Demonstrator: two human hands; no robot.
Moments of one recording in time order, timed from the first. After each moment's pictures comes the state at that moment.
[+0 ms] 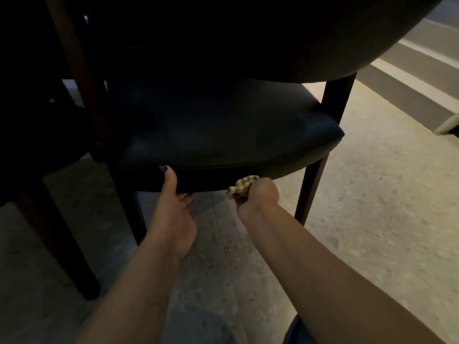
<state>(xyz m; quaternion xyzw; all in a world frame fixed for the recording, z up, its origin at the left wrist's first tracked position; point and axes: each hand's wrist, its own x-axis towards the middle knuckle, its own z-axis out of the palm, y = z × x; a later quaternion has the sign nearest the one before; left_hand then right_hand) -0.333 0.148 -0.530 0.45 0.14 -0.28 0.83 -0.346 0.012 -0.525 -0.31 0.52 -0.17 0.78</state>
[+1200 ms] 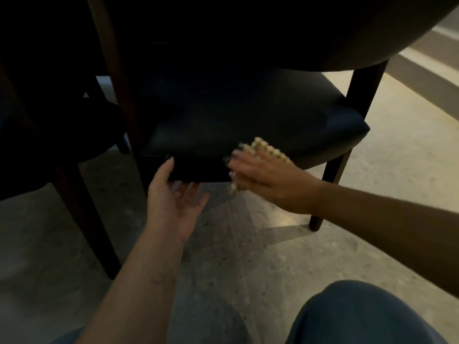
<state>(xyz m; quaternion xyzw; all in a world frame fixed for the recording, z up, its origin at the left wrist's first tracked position) -0.329 0.172 -0.531 0.37 0.23 -0.20 0.88 -0.366 -0.055 -0.520 0.90 0.38 0.15 0.16</state>
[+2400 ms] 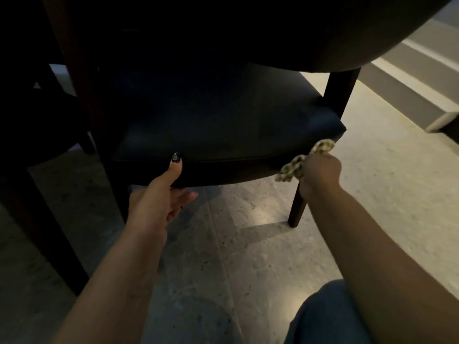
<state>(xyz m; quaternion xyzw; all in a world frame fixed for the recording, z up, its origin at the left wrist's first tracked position) -0.319 0.167 -0.525 0.60 0.17 -0.21 0.75 -0.358 -0.099 -0.522 0.54 -0.52 0.34 -0.57</state>
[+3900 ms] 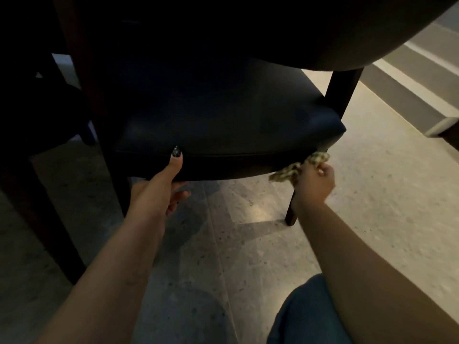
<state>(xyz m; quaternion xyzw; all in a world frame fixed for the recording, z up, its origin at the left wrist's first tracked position) -0.319 0.167 -0.528 0.62 0.17 -0.21 0.74 -0.377 -0.079 -0.544 0.52 -0.49 0.41 -0.57</state>
